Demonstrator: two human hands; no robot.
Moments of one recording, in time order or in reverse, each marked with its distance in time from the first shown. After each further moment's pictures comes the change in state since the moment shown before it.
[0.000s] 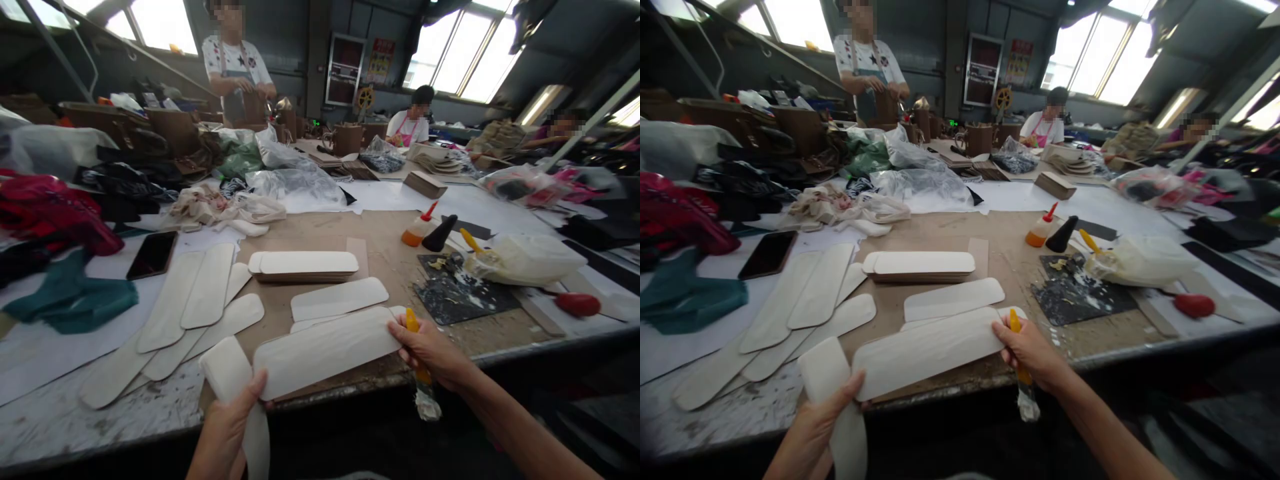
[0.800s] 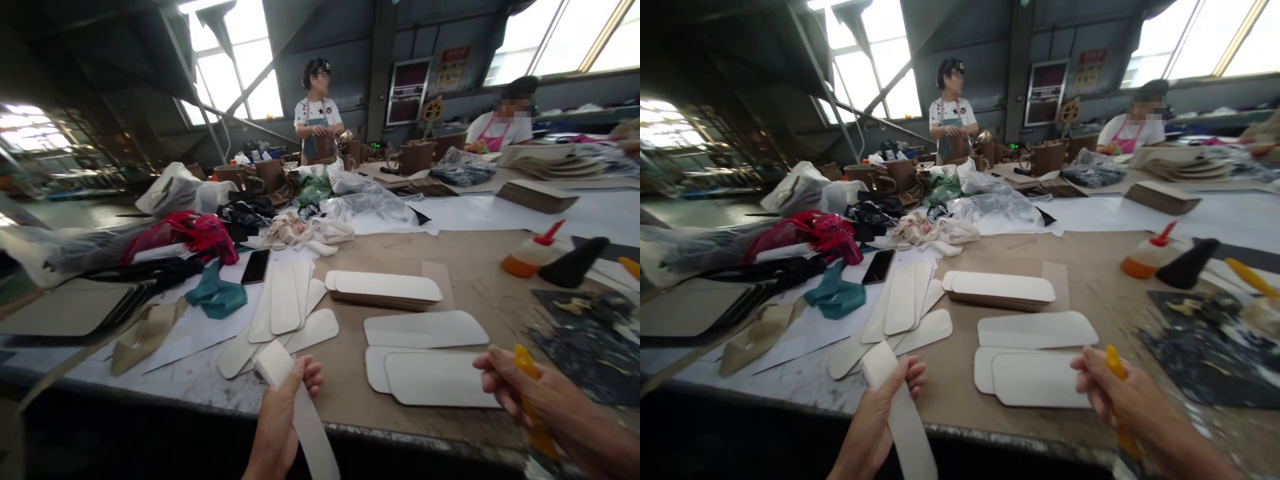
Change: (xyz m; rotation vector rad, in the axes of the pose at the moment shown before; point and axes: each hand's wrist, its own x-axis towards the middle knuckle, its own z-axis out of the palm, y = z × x) left_hand 0.008 0.039 -0.016 -0.090 0.153 0.209; right_hand 0.022 -0.001 0.007 -0.060 0.151 -0.065
